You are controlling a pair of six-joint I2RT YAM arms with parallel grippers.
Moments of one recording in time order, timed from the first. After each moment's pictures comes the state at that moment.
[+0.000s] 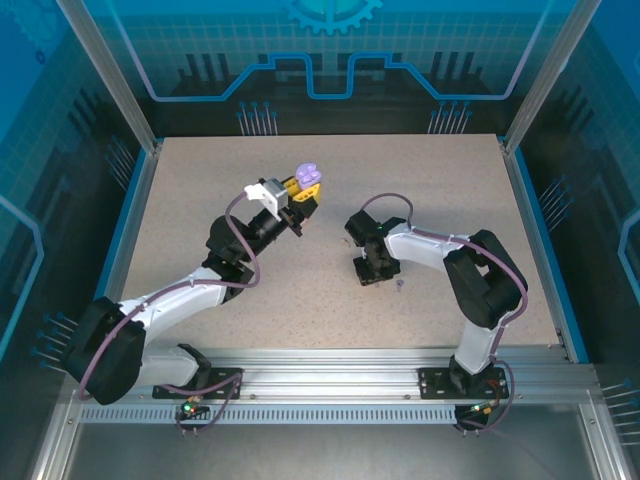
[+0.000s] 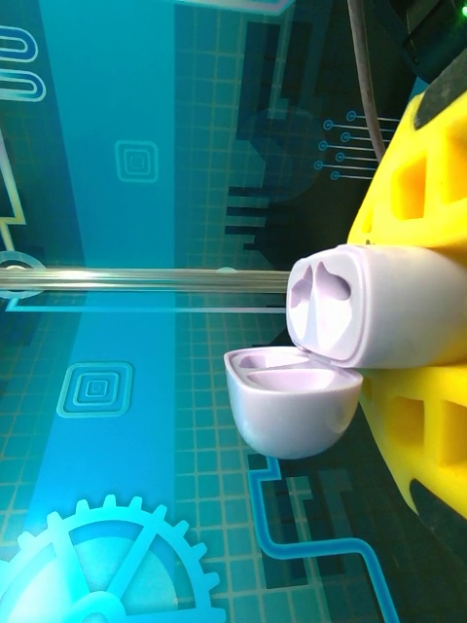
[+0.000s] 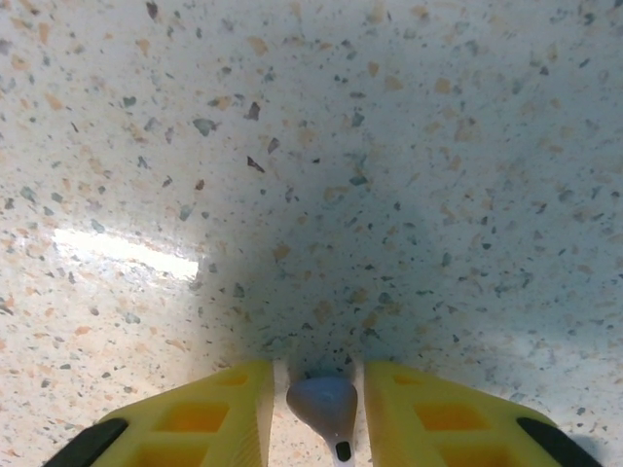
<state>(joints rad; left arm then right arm) -0.56 1.28 0.67 0.97 0.22 -0.08 0.62 1.80 1.10 -0.77 0.05 0.38</state>
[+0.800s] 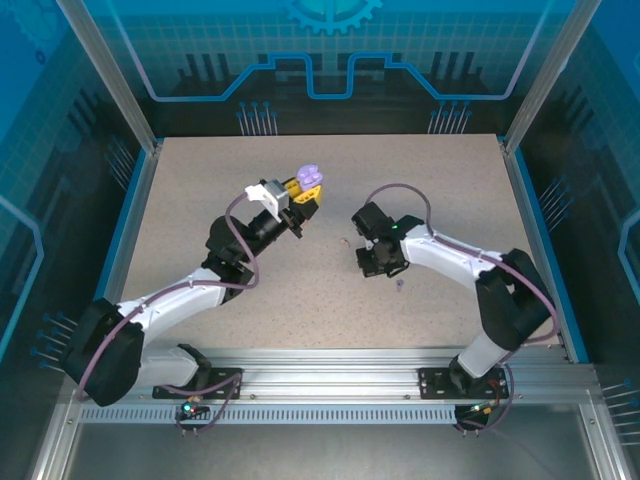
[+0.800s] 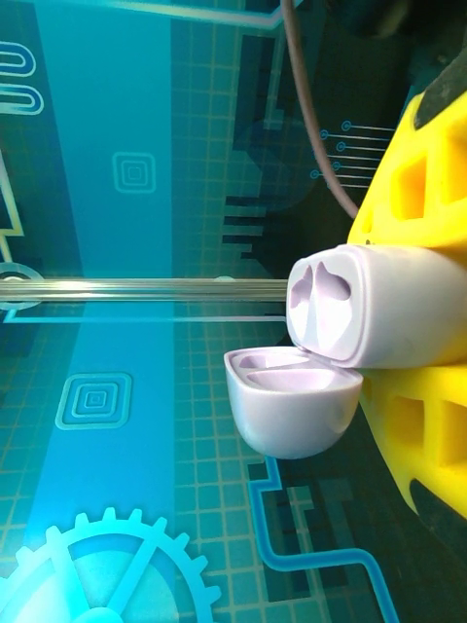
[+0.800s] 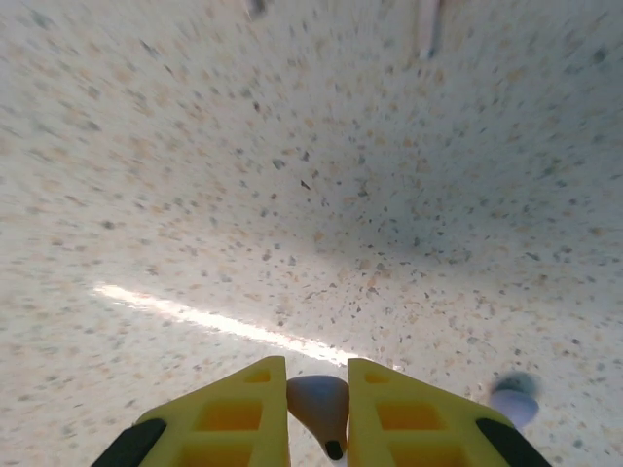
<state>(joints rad) -0.56 1.27 0.67 0.95 0.24 -0.07 0.63 1.59 1.09 -0.77 0.05 0.40</state>
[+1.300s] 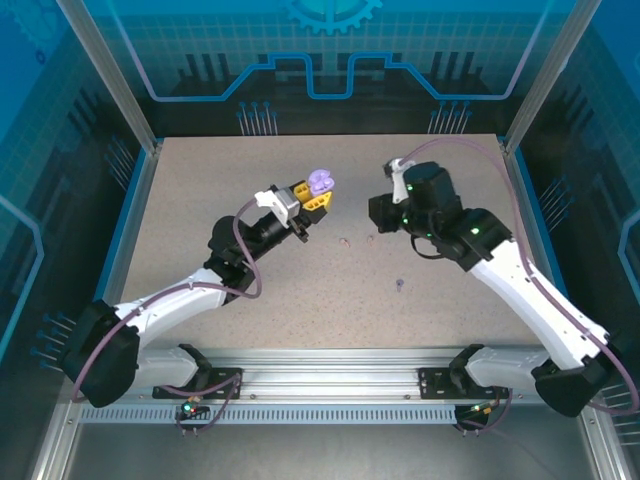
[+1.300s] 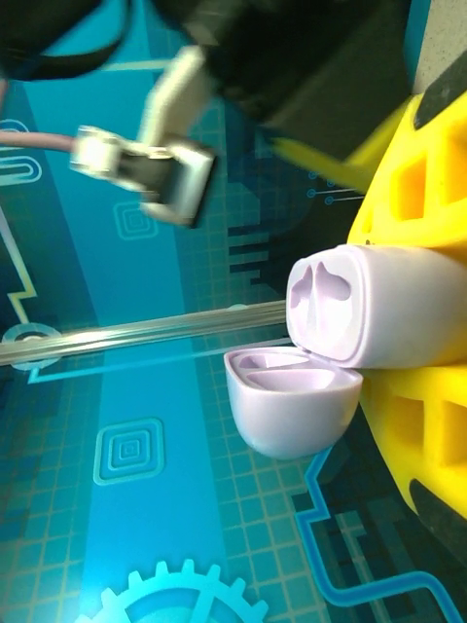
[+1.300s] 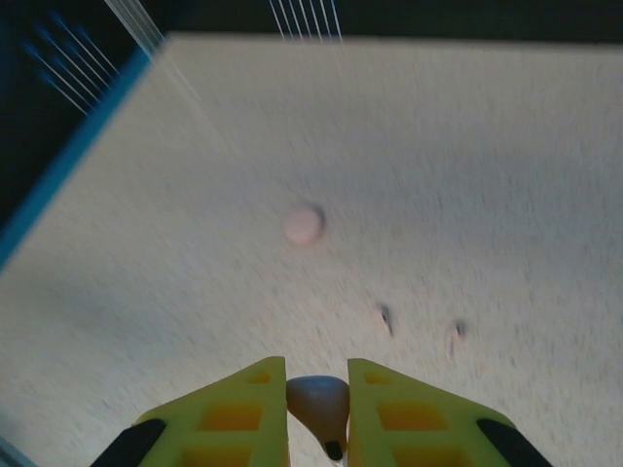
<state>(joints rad) -0.62 1.26 0.71 0.93 0.29 0.06 0.63 1.18 1.37 -0.75 0.05 0.35</state>
